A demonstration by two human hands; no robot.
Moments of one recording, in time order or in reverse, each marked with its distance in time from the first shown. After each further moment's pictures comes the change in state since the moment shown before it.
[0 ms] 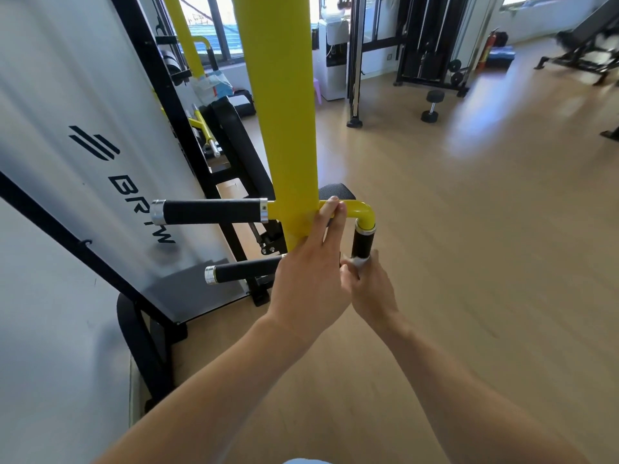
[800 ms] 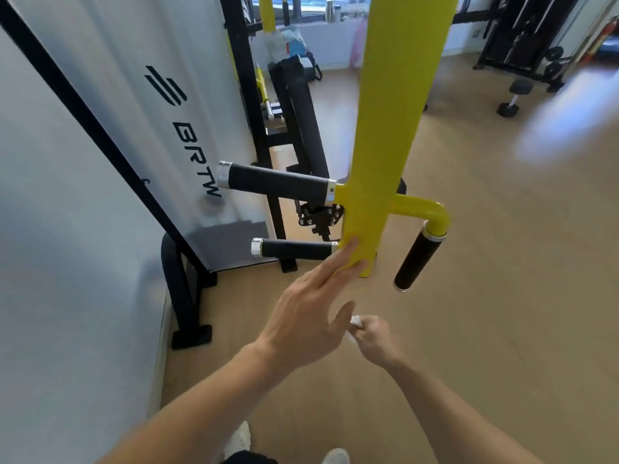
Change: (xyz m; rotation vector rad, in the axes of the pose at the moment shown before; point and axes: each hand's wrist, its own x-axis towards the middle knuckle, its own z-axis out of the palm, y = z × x) left_hand -0.081 -0.059 0.011 -0.374 -0.047 0.060; right_hand -0.054 0.077 0.057 -0.182 -0.647 0.104
